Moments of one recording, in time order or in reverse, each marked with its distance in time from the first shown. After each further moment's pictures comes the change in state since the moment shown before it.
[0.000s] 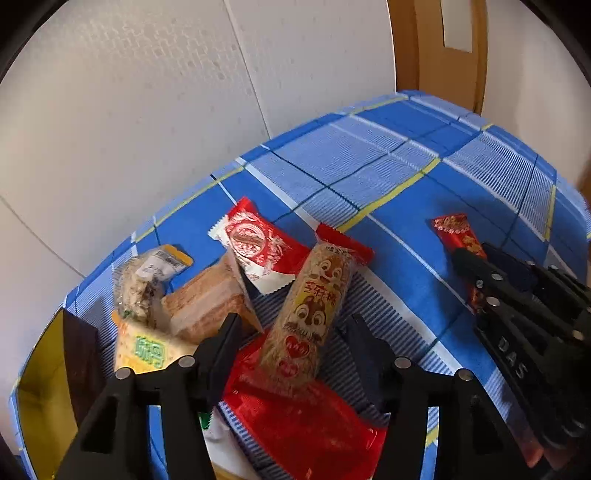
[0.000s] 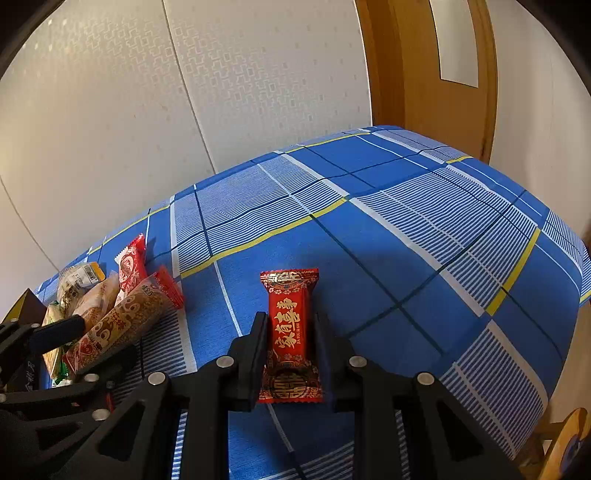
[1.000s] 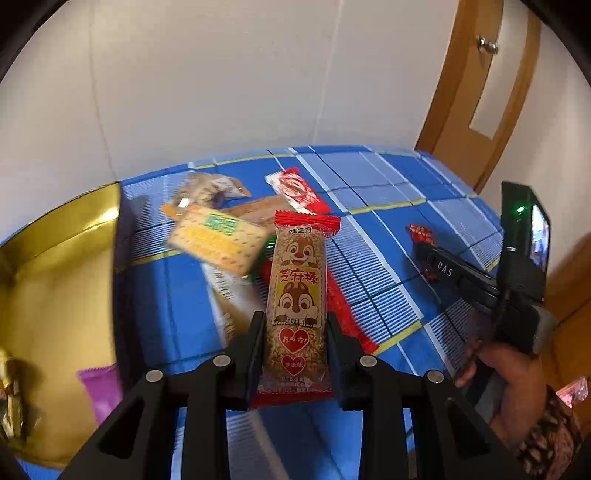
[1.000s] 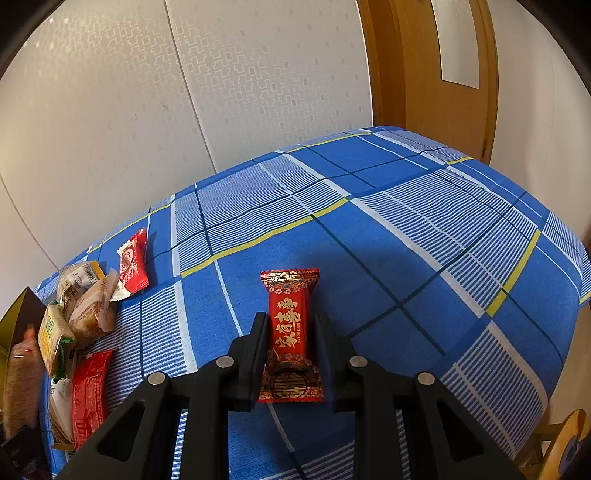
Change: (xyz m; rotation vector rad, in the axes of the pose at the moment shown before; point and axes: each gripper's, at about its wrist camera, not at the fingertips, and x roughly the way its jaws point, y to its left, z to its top) left arm -0.093 0.054 -0.096 -0.366 -0.107 -0.145; right arm 0.000 -0.002 0.001 -0.014 0.001 0.000
